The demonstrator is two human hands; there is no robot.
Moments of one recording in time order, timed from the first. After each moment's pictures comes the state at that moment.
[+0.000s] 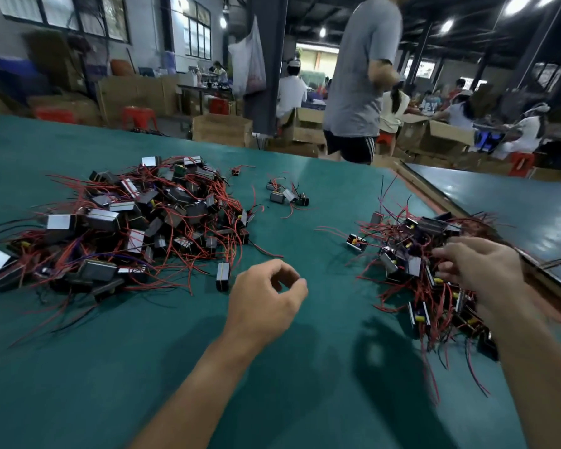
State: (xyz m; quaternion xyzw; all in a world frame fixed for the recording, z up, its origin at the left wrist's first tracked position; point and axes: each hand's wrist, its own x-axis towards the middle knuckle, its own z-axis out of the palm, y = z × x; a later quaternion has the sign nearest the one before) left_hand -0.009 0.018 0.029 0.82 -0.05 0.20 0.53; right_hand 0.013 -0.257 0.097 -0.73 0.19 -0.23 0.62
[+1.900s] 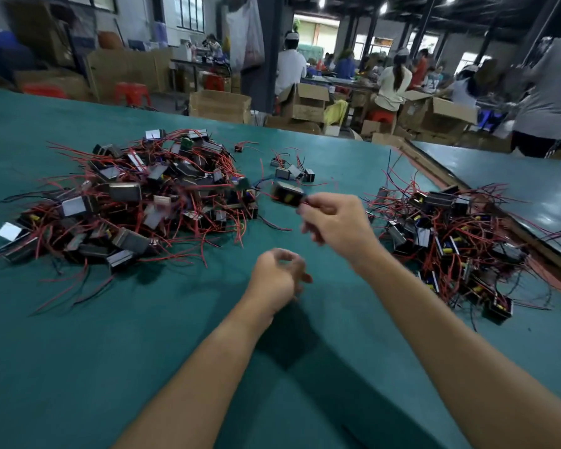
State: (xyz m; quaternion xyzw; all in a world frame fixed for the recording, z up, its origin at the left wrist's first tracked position) left_hand 0.005 0.015 0.000 0.68 0.05 -0.05 0.73; right_hand 0.038 -0.090 0.071 -0.80 -0.15 -0.09 0.58
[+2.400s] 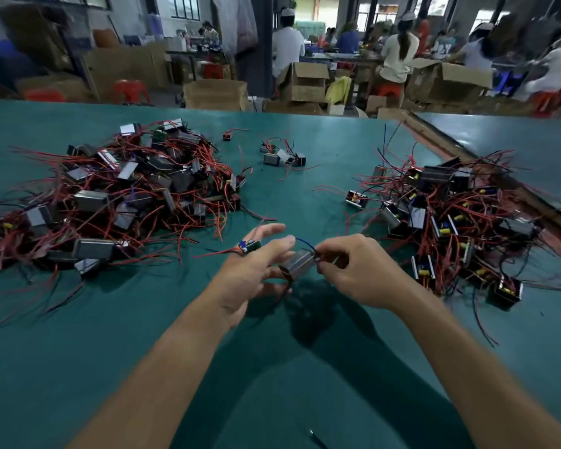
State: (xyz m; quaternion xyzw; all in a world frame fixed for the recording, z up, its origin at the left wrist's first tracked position) left_hand -0.009 0.020 0.023 0.65 0.01 -0.10 0.76; right_hand 0.013 -0.168 0.024 -0.93 -0.20 -0.05 0.31
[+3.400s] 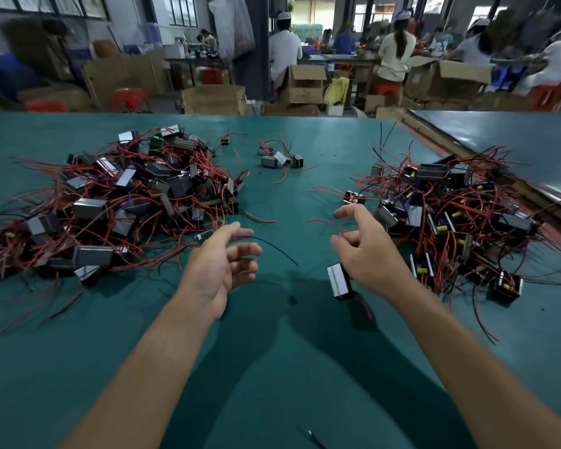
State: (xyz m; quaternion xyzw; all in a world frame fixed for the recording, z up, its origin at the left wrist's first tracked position) left_hand -0.003 0.042 0.032 0.59 0.11 -0.03 0.80; right_hand 0.026 -0.178 0.014 -0.86 -0.09 -0.11 0.48
